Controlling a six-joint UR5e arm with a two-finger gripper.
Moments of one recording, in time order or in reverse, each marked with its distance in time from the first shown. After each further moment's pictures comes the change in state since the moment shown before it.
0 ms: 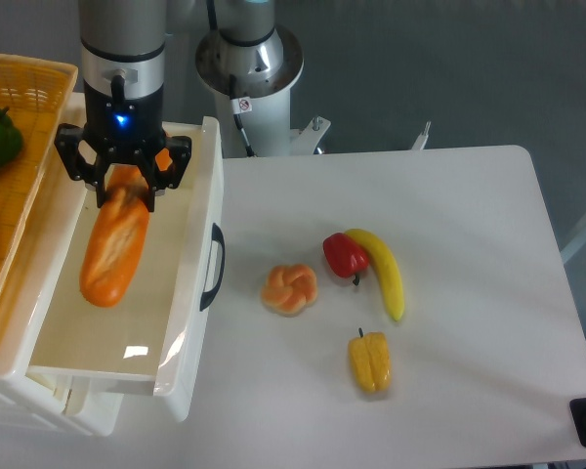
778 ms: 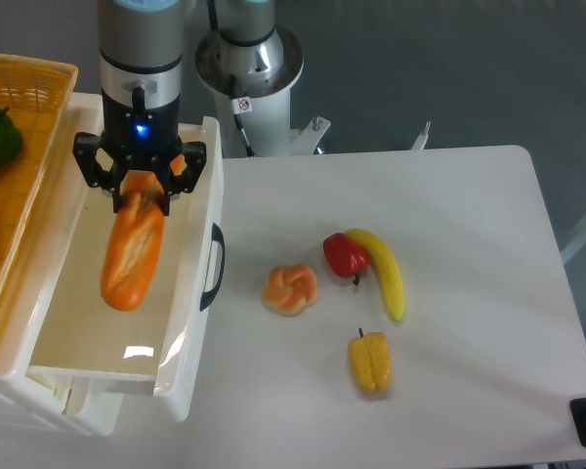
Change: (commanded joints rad) arm 0.015 -0.005 -0.006 0.002 0.002 0.000
